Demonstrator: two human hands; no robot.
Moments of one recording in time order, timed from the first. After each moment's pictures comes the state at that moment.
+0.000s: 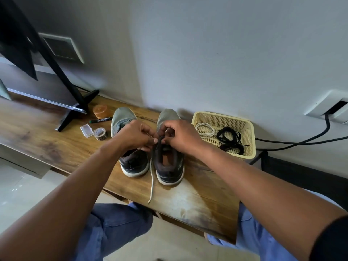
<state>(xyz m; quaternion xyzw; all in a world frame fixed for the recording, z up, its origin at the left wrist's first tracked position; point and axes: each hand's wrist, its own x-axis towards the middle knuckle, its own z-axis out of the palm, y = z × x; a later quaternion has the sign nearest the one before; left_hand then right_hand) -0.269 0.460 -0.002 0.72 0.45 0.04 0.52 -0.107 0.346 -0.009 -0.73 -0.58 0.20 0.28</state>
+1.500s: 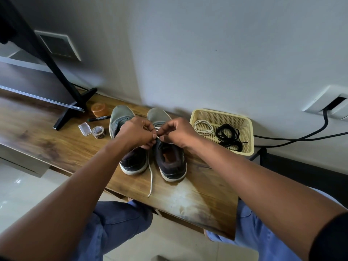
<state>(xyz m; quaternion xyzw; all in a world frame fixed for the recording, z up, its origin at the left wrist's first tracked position) -0.260 0.451 -0.001 0.74 0.48 0.07 0.46 -0.112 0.351 -0.015 -0.73 -0.41 0.37 0.40</state>
